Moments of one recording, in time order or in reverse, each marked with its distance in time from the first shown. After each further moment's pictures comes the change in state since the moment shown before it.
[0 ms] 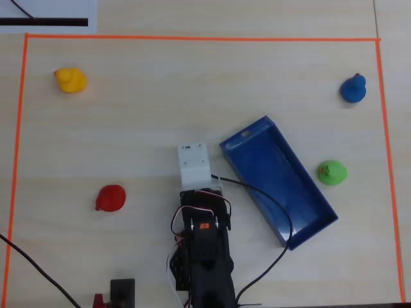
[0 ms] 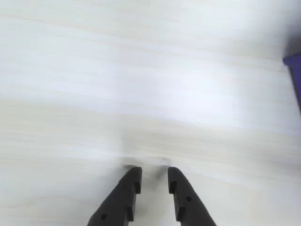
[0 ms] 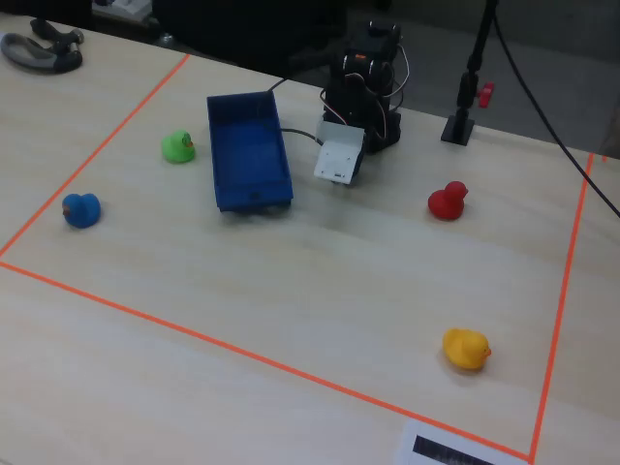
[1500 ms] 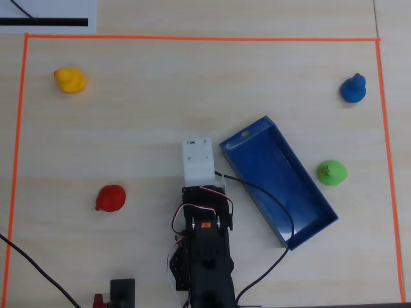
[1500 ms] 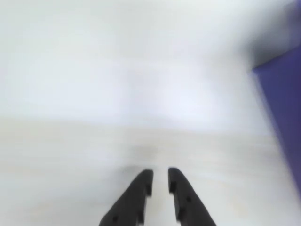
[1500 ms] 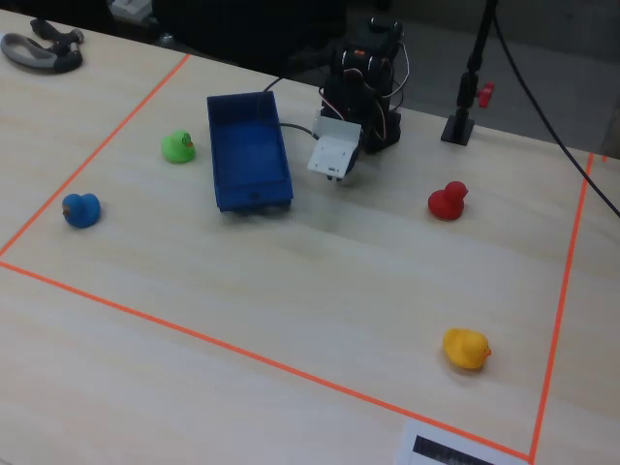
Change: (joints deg) arm 1.9 -6.3 -8.5 -3.7 3.2
